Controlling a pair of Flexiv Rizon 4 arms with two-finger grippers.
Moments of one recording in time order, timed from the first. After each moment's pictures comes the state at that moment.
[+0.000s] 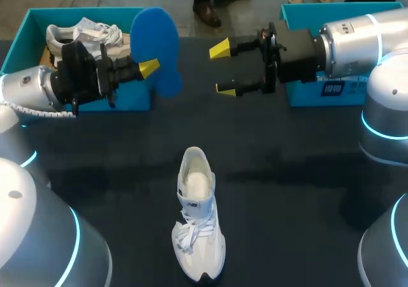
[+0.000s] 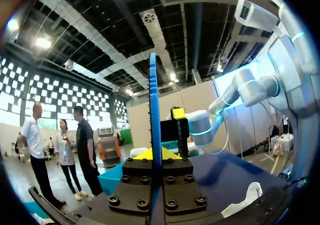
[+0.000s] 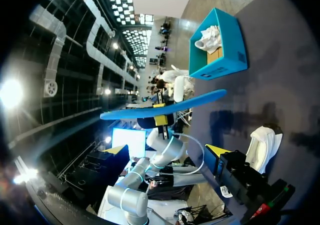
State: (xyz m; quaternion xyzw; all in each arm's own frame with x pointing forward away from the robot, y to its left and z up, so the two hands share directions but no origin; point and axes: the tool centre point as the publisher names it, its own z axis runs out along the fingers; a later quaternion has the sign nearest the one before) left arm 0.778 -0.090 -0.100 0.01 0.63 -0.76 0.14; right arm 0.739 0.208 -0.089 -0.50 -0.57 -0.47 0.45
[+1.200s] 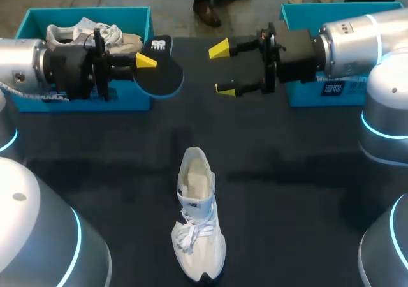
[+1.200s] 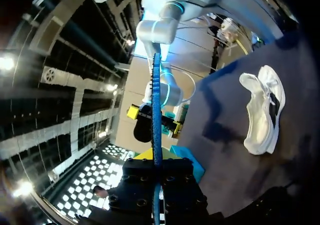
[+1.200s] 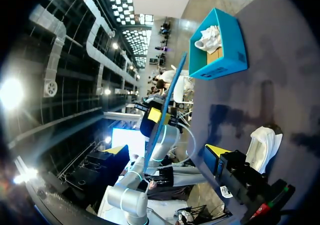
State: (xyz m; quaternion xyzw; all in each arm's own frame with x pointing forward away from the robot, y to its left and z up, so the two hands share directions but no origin) left arm 0.777 -0.085 -0.100 0.43 0.58 -0.55 0.42; right arm 0.739 0.209 -0.090 -0.50 -0.57 -0.47 0.45
